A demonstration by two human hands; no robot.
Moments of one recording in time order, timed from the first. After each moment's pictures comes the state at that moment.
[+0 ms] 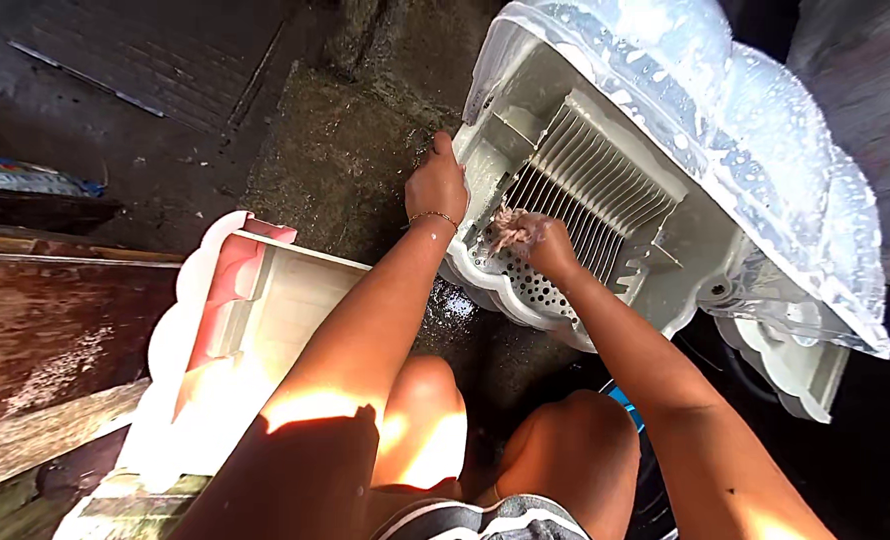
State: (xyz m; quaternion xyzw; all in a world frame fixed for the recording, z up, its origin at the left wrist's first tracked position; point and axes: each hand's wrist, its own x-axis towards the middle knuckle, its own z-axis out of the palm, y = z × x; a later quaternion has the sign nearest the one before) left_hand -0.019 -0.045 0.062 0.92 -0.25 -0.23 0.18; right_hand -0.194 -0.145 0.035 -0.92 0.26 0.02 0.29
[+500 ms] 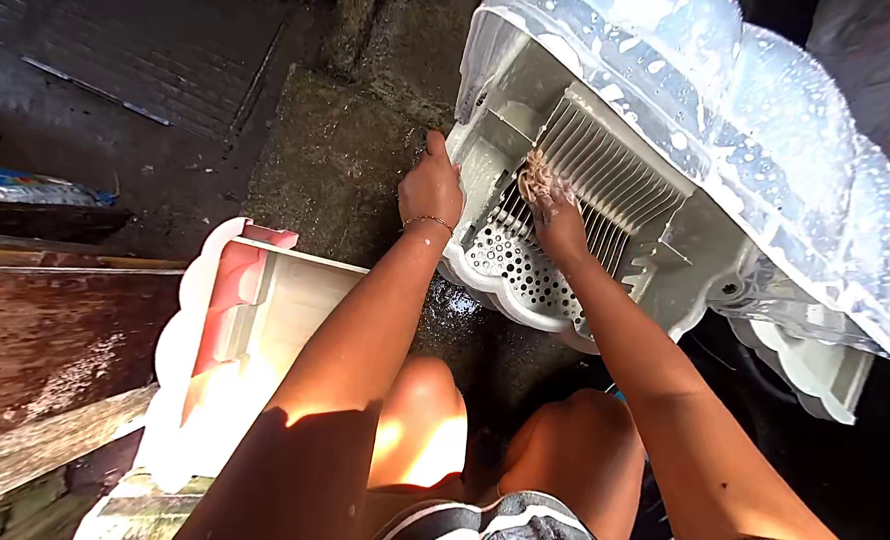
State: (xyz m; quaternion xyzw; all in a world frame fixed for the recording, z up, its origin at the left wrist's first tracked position) left_hand -0.020 -0.047 0.061 0.93 -0.25 -0.23 0.16; right_hand -0.194 -0.185 -0.007 -0.94 0.31 0.00 0.16
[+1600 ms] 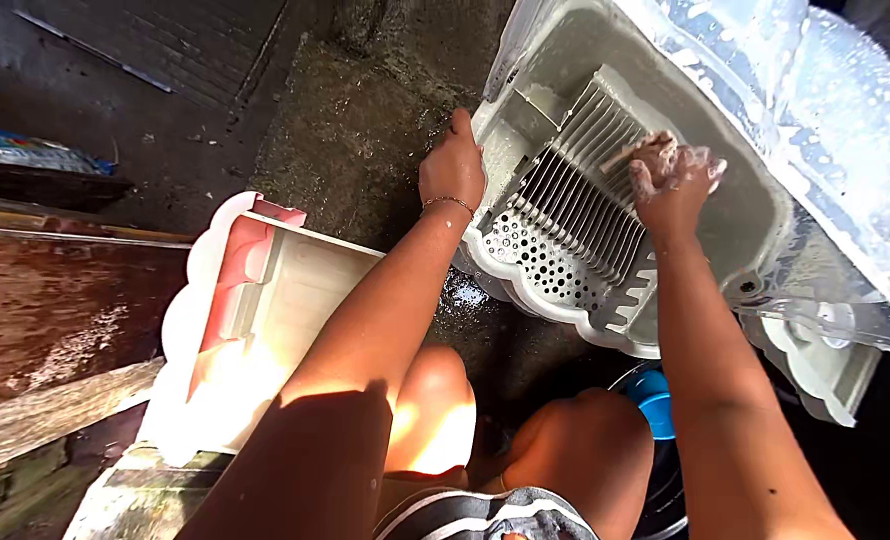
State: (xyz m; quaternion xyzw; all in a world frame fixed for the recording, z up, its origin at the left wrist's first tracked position) left_hand -0.017 -0.044 0.062 0.92 -0.26 -0.22 0.18; right_hand -0.222 -0.218 0.090 -0.89 0.44 -0.07 0.09
